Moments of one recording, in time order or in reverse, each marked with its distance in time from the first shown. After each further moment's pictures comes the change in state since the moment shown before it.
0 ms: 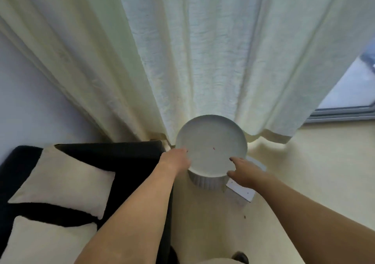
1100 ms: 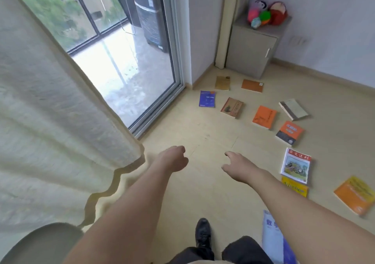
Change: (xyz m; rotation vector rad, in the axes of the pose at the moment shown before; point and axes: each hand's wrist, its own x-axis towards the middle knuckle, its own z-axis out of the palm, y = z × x) left_hand 0.156 0.800 0.142 0.531 -0.254 0.791; right_hand -0.117 0.674 -0.164 0.669 0.284 0.776
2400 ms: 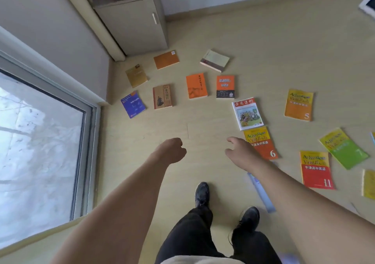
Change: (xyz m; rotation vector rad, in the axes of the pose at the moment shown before) left_hand 0.270 0.275 -0.016 0.343 -0.282 0.358; right_hand 0.113 0.207 -0.105 0.649 0.253 0.468
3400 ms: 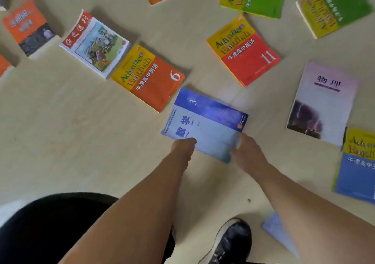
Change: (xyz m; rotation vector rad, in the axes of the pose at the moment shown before) left_hand 0.301 0.294 0.633 -0.439 -0.442 -0.186; right_hand 0.192 0.664 0.324 0.511 0.346 0.703
